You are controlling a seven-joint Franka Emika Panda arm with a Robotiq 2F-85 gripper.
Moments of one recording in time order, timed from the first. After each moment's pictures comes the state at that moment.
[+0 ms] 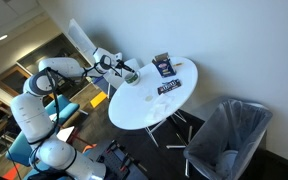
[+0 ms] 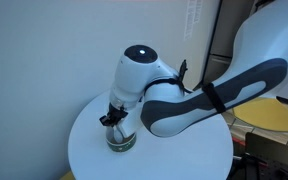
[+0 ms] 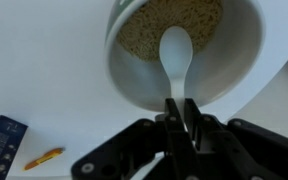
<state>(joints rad) 0.30 0.39 -0.02 -1.77 -0.27 2.62 0.73</state>
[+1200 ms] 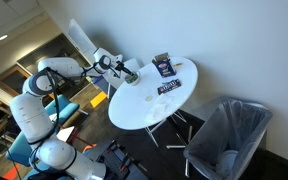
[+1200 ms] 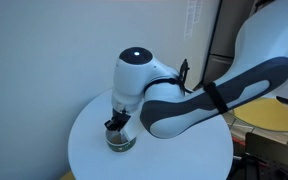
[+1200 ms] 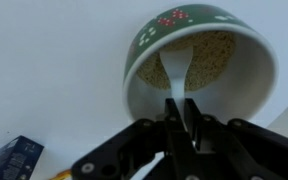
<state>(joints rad) 0.30 0.39 0.00 -1.77 -0.25 2.49 0.72</state>
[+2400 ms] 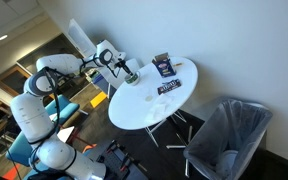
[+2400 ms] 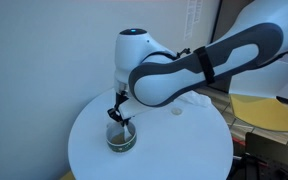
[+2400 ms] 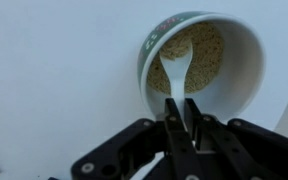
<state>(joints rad) 0.23 0.39 0.01 -1.66 0.02 2.27 0.69</state>
